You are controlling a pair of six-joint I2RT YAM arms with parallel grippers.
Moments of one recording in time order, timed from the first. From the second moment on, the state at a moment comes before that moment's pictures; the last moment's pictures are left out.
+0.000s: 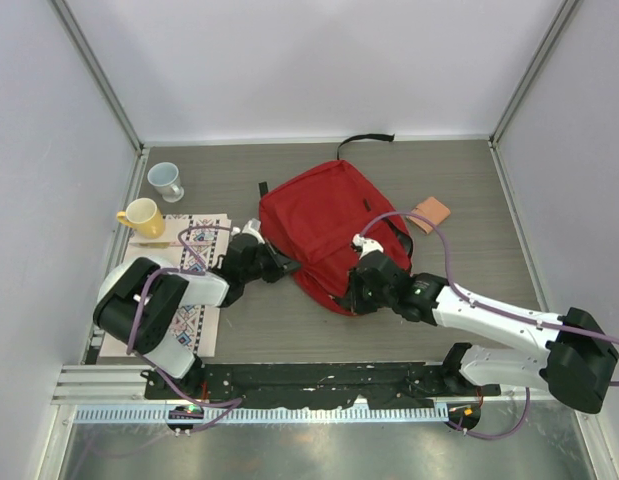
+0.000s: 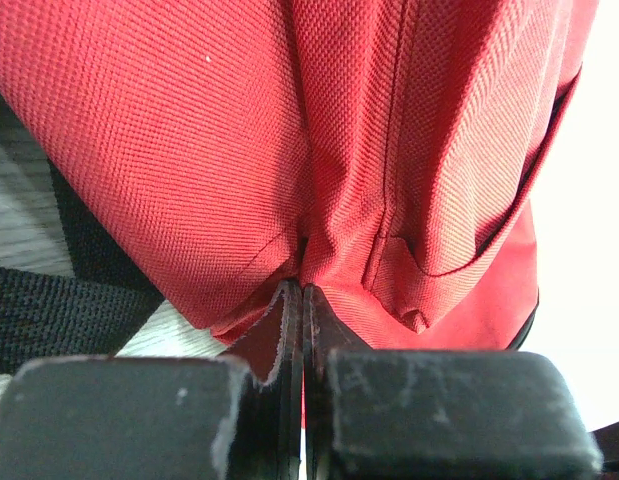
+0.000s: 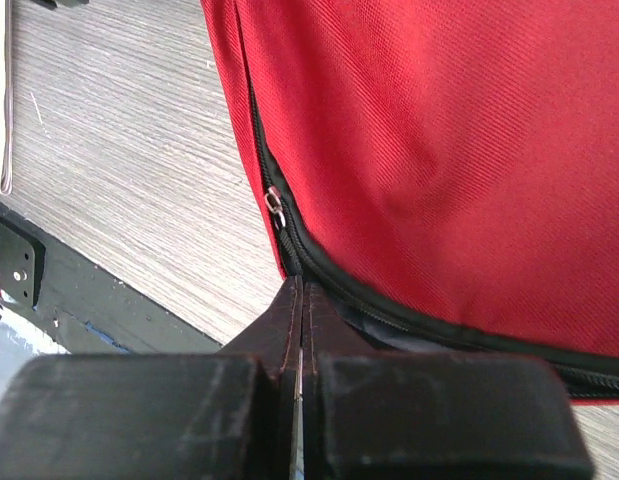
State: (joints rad) left arm -0.52 1.59 0.48 0.58 0.22 -1.08; right arm 0.92 1.14 0.66 -0.34 0.03 0.71
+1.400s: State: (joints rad) left arm -0.72 1.07 0.51 -0.03 0.15 -1.13; right arm 0.92 1.13 0.70 -0.32 0.07 0.68
